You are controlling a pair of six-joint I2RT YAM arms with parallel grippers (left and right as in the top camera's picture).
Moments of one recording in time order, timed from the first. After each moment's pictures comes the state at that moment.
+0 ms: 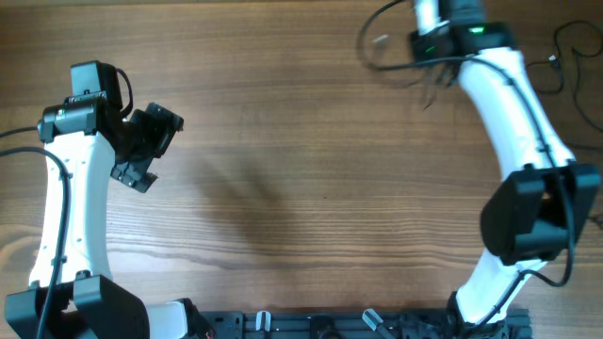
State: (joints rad) left arm 0.19 1.52 1.32 -1.15 0.18 -0.87; right arm 0.08 1.96 1.77 -0.68 0.13 -0.20
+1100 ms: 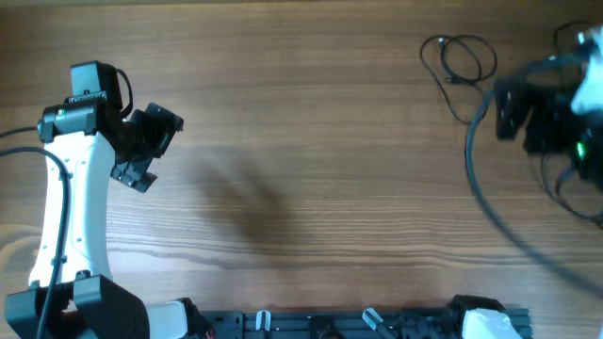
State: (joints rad) left arm 0.19 1.52 1.32 -1.15 0.18 -0.87; right arm -0.13 1.10 1.75 -1.21 -0.19 -0.01
